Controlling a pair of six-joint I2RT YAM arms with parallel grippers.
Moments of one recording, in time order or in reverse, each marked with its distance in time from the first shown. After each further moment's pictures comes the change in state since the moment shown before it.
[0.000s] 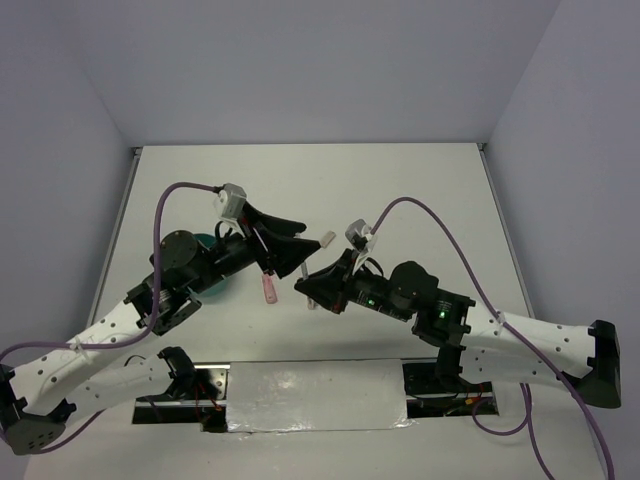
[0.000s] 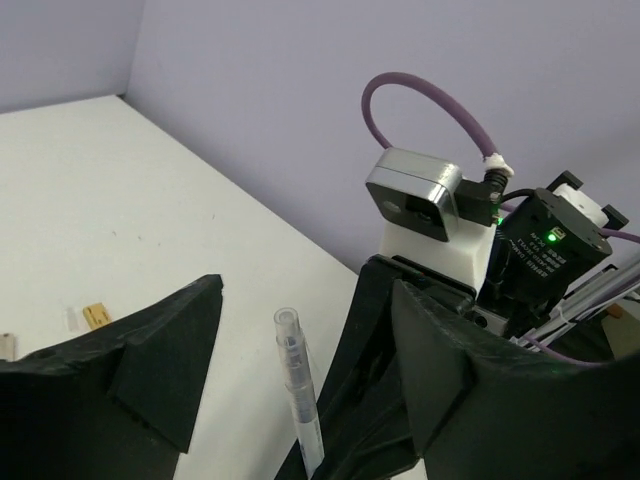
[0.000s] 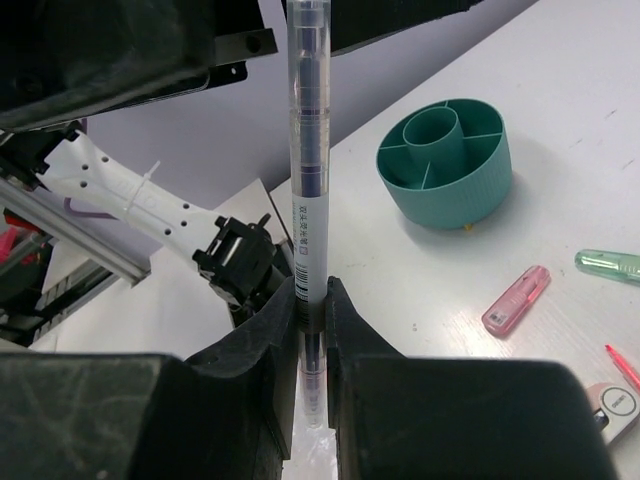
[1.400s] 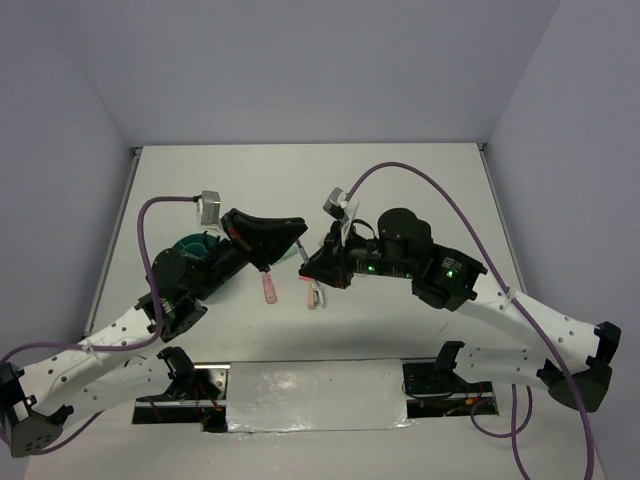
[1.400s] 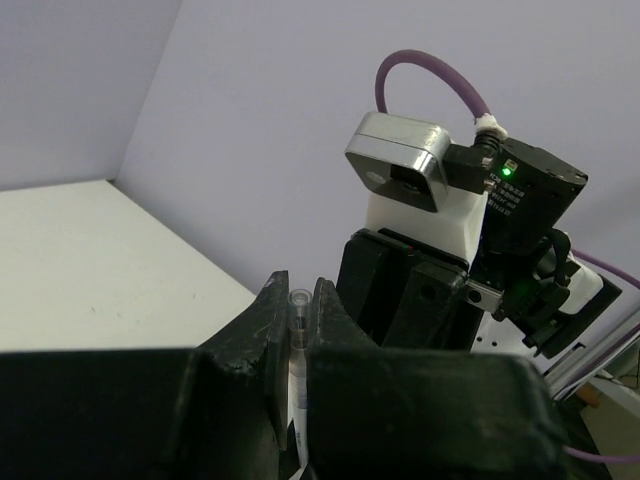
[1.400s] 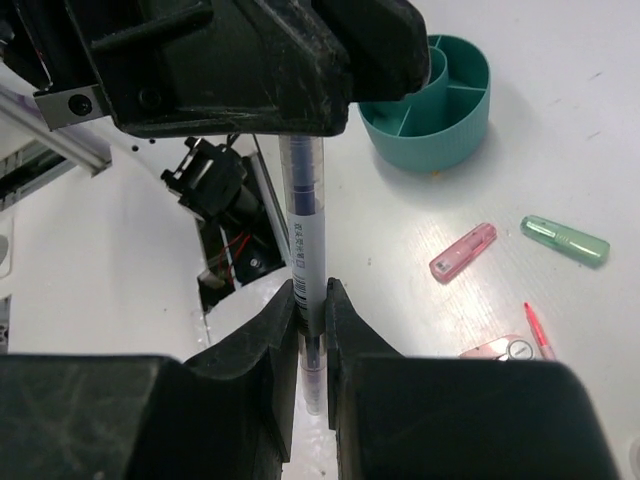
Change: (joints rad) left arm -0.001 -0.012 -0.163 0.311 -0.068 -0.083; right arm -0.198 0.157 0.400 -0.485 -0.324 -0.207
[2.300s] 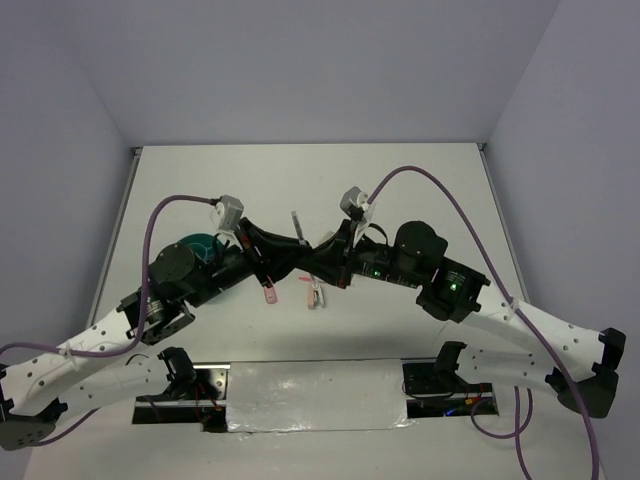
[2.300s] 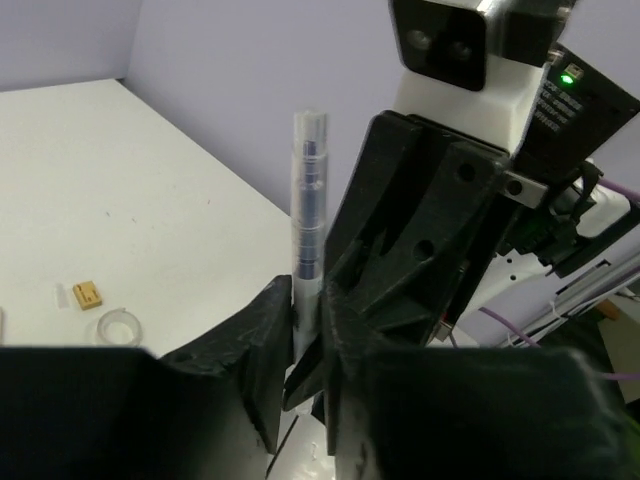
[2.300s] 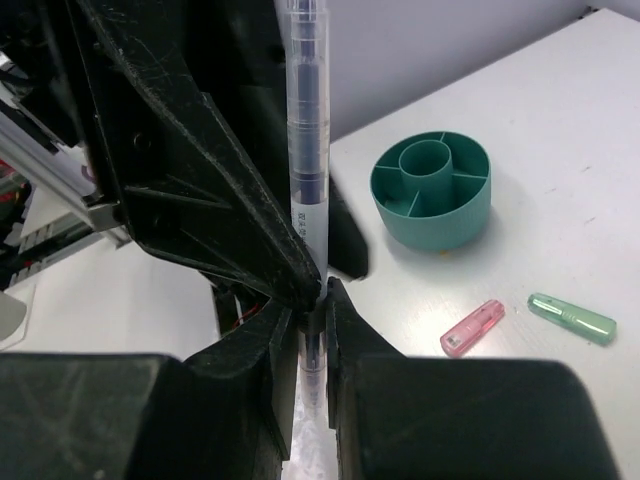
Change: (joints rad) left arm -0.096 -0.042 0.145 -0.395 -0.065 0.080; right arm 0.024 -0.070 -0.106 0.240 0.044 0.054
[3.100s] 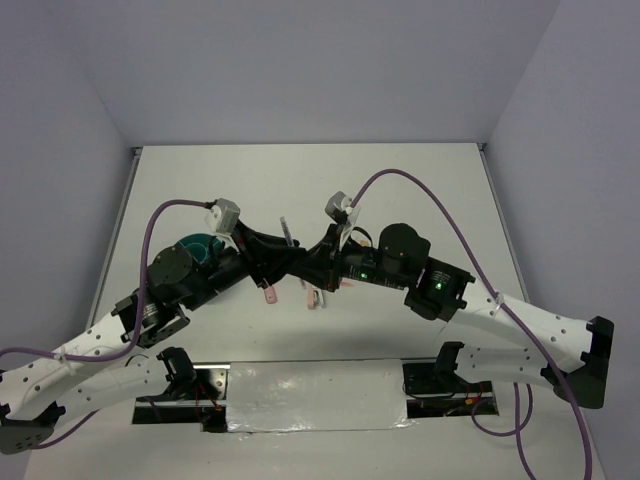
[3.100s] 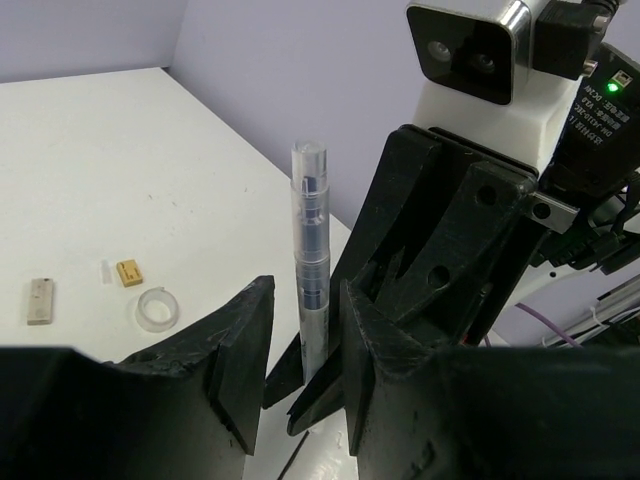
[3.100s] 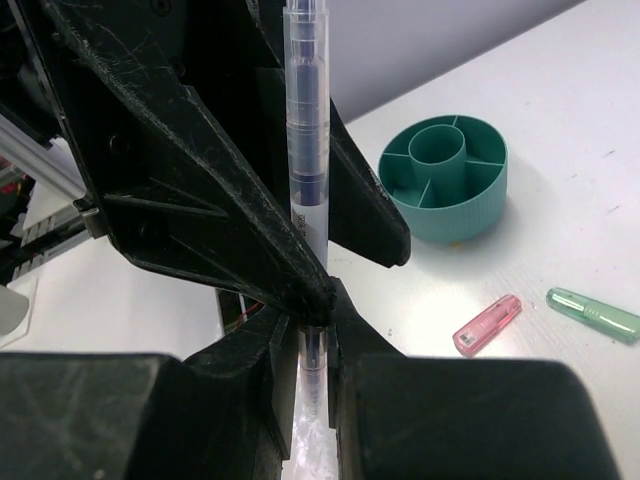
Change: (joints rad) left arm -0.005 -0.040 -0.016 -0.053 -0.043 0.031; right arm 0.050 0.061 -0.013 0.039 0.025 0.016
